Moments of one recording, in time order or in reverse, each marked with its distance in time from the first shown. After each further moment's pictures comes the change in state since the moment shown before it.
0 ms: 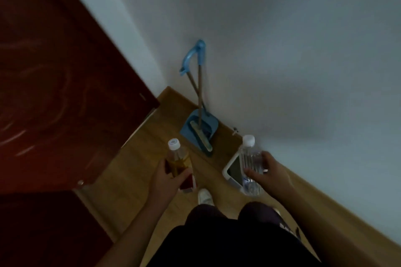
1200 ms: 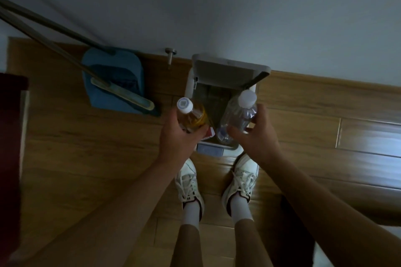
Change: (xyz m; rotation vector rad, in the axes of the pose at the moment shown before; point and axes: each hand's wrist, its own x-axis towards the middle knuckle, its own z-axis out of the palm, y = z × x) left_hand 0.270 -0.231 0.335 0.343 -0.489 0.241; right_hand 0.177 0.324 0.196 0.468 0.391 0.363
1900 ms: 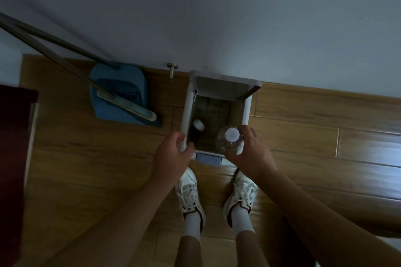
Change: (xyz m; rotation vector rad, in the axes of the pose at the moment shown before) left_hand -0.016 -0.014 -0.012 0.372 -0.015 0.019; right_hand -0.007 0.014 0.000 -0.448 -0.080 -0.105
